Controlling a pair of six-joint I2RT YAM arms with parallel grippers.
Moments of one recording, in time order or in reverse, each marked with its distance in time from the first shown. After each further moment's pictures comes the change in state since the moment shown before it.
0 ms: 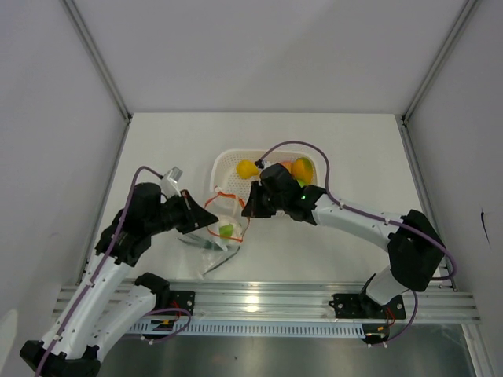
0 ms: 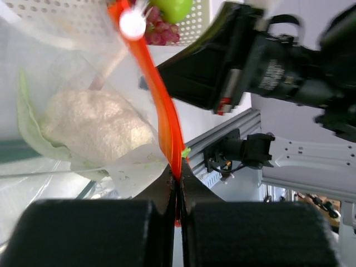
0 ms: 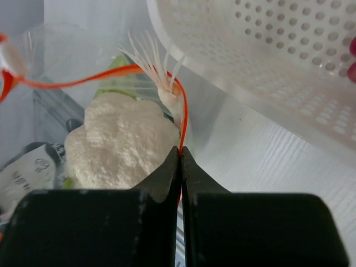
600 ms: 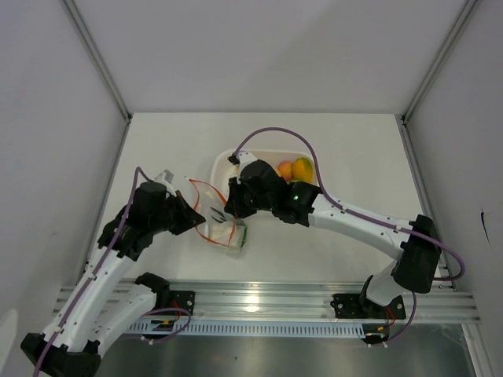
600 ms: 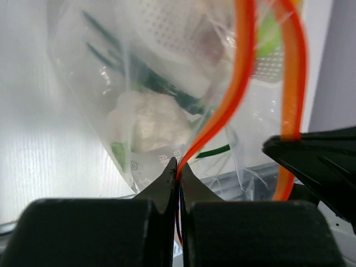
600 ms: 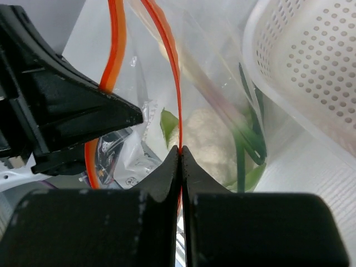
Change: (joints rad) left arm 0.000 0.026 0.023 -0.151 -0.302 -0.020; right arm 0.173 -0.005 0.301 -0.173 0.157 -0.209
